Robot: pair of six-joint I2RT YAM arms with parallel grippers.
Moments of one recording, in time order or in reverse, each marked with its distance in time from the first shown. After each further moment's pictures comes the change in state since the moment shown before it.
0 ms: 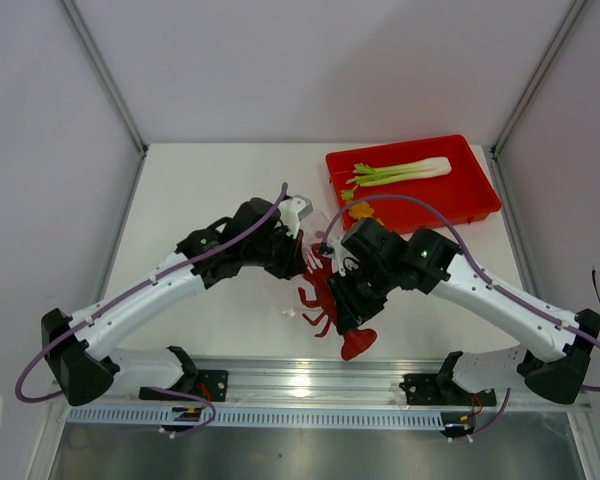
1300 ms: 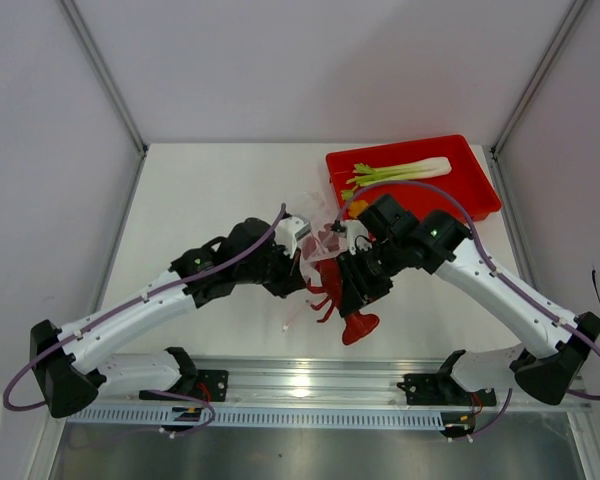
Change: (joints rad) left arm -0.053 -0.109 -0.154 0.085 0.050 0.026; right arm -0.180 0.034 0.056 -0.035 -0.147 -0.050
